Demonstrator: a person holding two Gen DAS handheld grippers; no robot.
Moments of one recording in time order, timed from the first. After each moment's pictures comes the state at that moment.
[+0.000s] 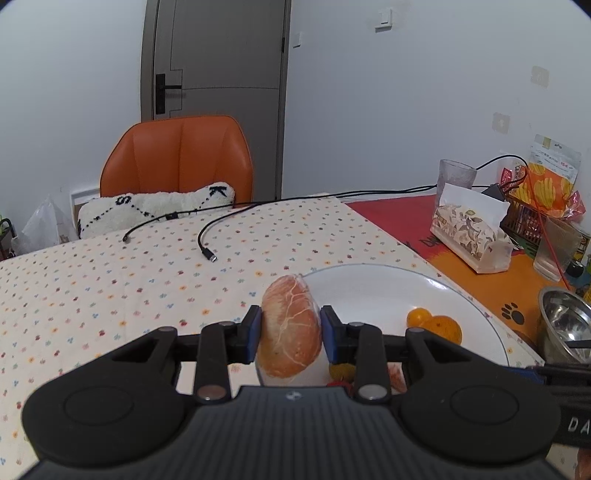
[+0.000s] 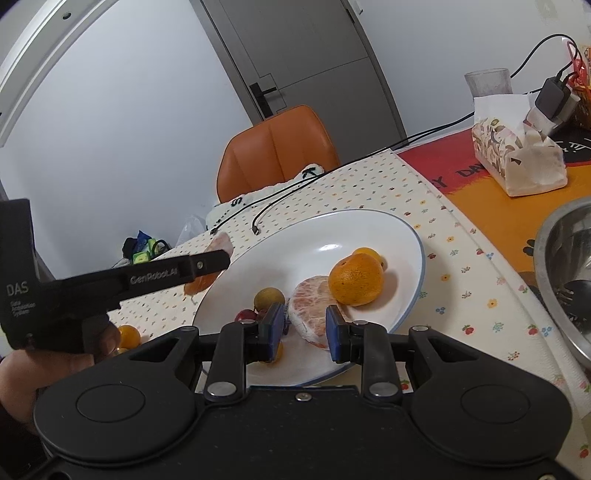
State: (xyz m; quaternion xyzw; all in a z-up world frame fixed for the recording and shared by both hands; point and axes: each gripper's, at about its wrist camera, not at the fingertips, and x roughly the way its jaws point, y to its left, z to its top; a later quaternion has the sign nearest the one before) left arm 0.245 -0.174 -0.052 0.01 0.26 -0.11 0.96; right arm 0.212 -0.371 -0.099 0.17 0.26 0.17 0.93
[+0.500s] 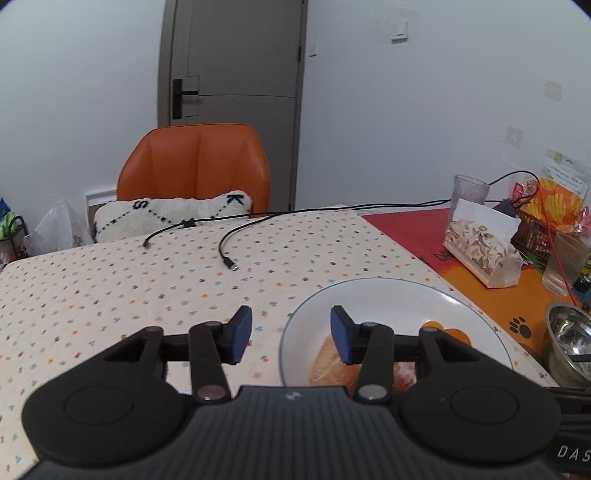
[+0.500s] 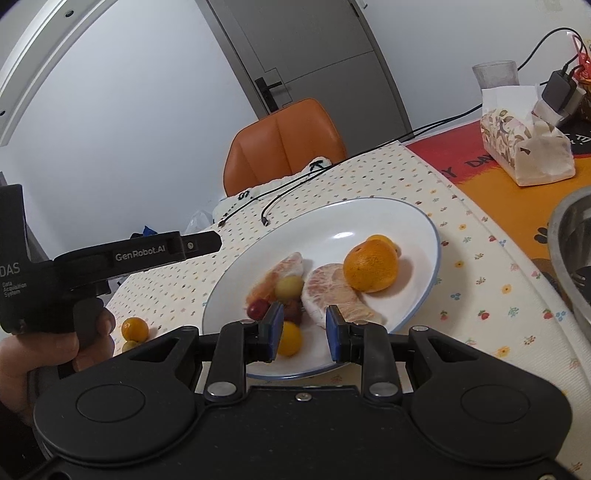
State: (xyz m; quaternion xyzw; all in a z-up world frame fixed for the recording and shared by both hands) left arm 0.238 -0.158 -0.043 0.00 0.25 -0.09 0.96; right arm 0.209 -0.361 -0.102 0.17 0.27 0.18 0.93
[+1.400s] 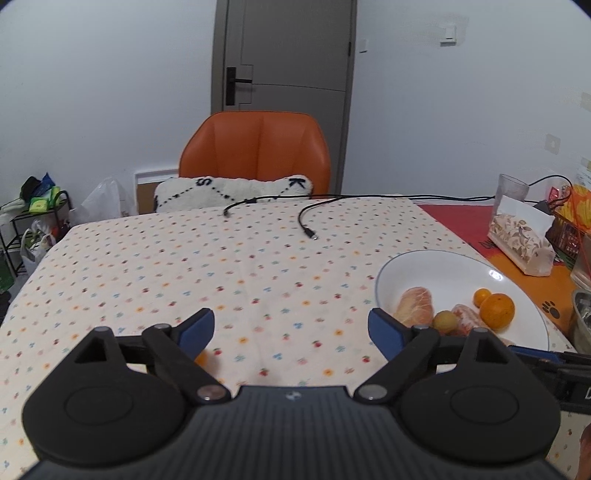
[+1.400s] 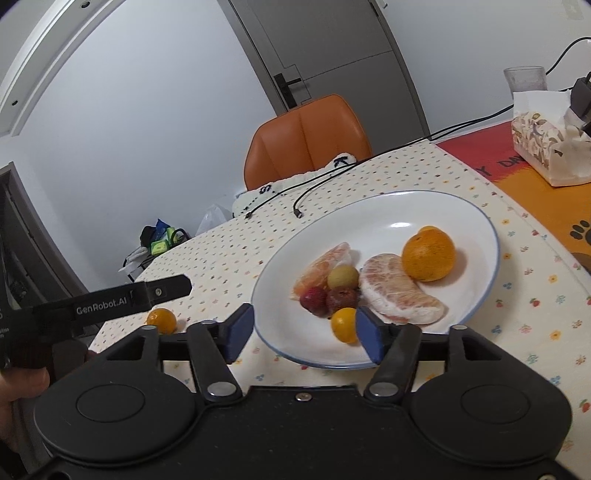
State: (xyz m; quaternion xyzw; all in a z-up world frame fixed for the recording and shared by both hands) left arm 0.191 -0.093 -0.046 -0.02 0.27 -0.02 0.96; right arm 0.203 -0.325 -0.096 0.17 0.27 0.20 0.93
